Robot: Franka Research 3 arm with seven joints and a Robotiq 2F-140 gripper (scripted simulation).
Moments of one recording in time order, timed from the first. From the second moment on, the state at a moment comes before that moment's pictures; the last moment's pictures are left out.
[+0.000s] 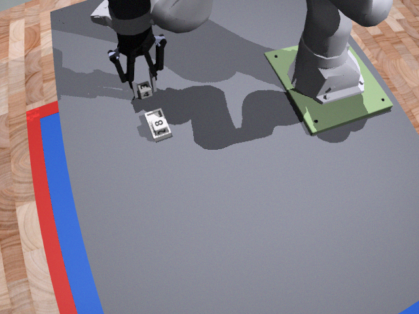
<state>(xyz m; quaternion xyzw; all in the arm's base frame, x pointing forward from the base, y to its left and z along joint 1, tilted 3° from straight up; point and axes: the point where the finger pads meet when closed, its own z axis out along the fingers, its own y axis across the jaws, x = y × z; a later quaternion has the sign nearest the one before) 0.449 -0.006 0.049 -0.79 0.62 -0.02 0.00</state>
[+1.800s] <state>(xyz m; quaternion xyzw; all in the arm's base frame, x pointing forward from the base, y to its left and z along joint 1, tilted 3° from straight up) 0.445 -0.002 0.137 -0.79 0.61 -0.02 0.00</state>
